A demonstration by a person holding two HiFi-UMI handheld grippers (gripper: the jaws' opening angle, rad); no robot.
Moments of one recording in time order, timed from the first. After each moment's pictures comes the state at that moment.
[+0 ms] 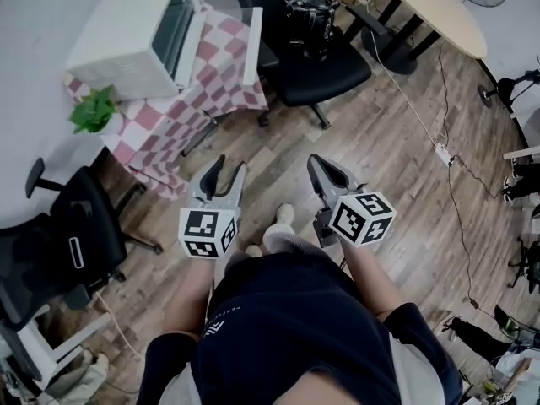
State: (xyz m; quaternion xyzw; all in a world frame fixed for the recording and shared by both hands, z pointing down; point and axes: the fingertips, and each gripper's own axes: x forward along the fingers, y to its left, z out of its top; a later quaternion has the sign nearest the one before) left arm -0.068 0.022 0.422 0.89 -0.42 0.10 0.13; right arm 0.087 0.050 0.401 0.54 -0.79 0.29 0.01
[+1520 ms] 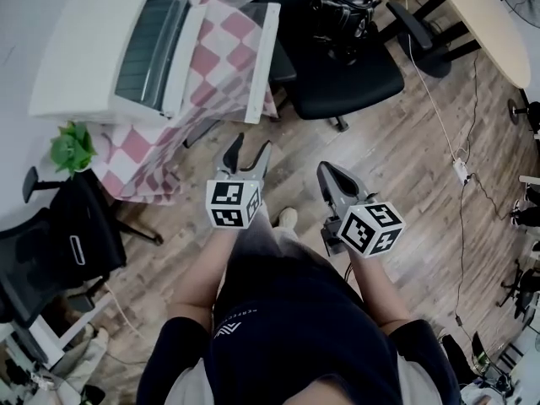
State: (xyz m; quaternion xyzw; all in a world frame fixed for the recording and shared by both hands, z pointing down) left arm 0.000 -0.161 0.518 0.85 -0.46 0.12 0.21; right arm 0.125 -0.089 0.464 0.51 -0.78 0.37 0.05
